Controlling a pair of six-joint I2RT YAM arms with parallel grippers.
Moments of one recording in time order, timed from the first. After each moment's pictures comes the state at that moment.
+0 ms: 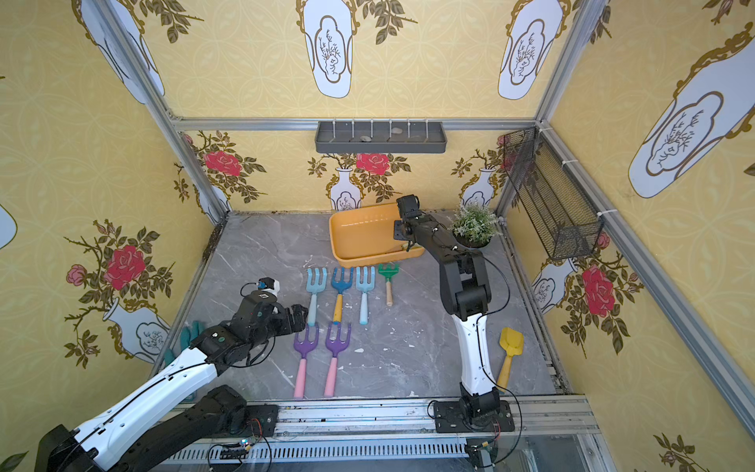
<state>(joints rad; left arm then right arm) -0.58 0.88 0.57 -0.50 -0.15 -0.61 0.39 2.31 1.94 -0.52 0.16 0.24</state>
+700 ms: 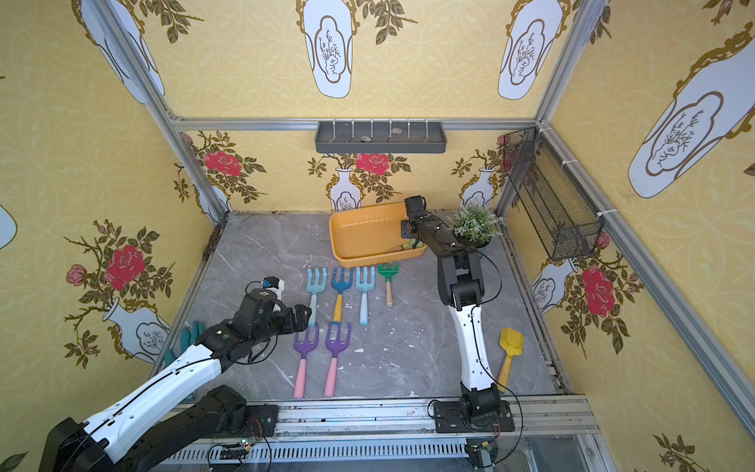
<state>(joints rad) -0.55 0.92 0.55 -0.43 -0.08 -0.56 0.32 2.45 2.05 -0.47 0.14 0.14</state>
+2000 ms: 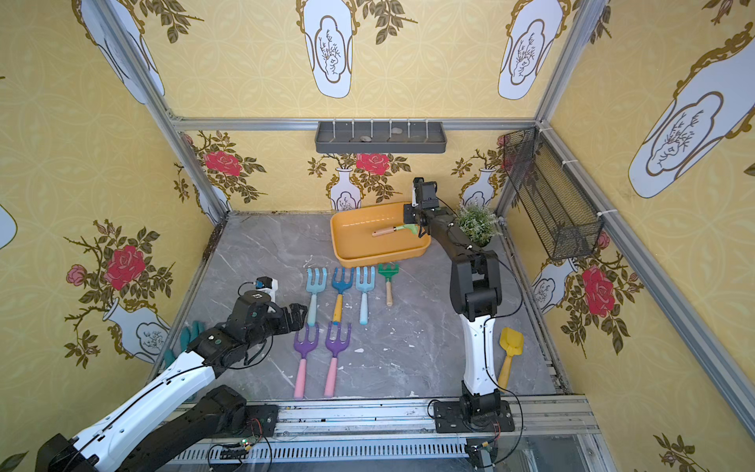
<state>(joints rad) -0.55 0.81 0.54 -0.46 -0.10 -0.58 0.30 2.15 1.88 -0.37 -0.03 0.10</state>
